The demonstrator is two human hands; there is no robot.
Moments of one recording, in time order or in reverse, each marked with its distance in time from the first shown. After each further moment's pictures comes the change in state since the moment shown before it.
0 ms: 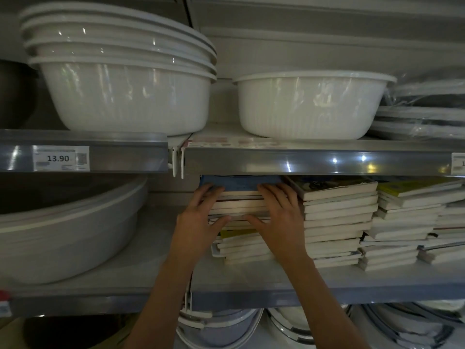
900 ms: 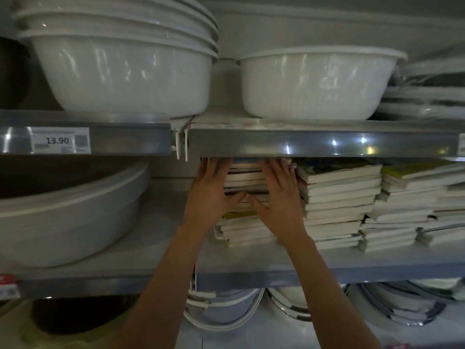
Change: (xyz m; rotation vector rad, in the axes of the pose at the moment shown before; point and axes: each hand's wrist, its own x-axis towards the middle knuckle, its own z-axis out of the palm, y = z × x) left_hand 0.030 0.002 0.015 0.142 -0.196 -0.053; right_hand 0.004 -0.007 0.001 0.009 -0.181 0.101
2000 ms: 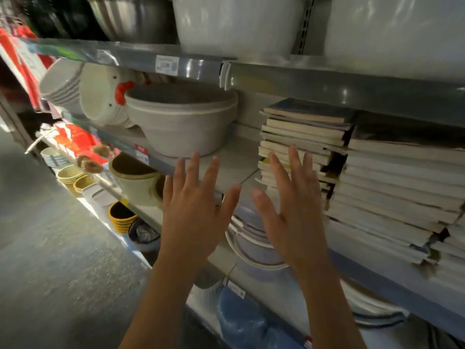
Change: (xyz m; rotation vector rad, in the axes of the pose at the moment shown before) left_hand -0.160 0.193 -0.049 0.571 0.086 -0.765; right_hand -0.080 -0.001 -0.105 0.606 -0.430 -0.162
